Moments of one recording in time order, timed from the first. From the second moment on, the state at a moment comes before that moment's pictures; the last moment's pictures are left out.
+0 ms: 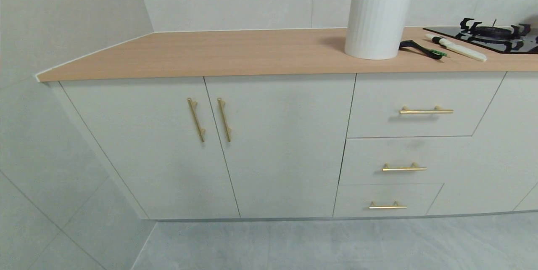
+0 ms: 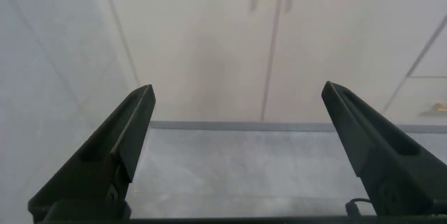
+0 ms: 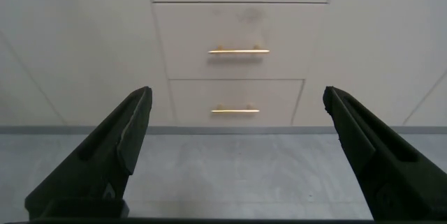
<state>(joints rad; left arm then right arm) 0.00 0.00 0.00 0.00 0.02 0.00 0.00 0.00 0.00 0.00 -0.01 -0.02</state>
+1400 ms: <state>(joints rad) 0.00 0.00 0.00 0.00 0.02 -0.01 0.00 0.00 0.00 0.00 -0.02 -0.02</state>
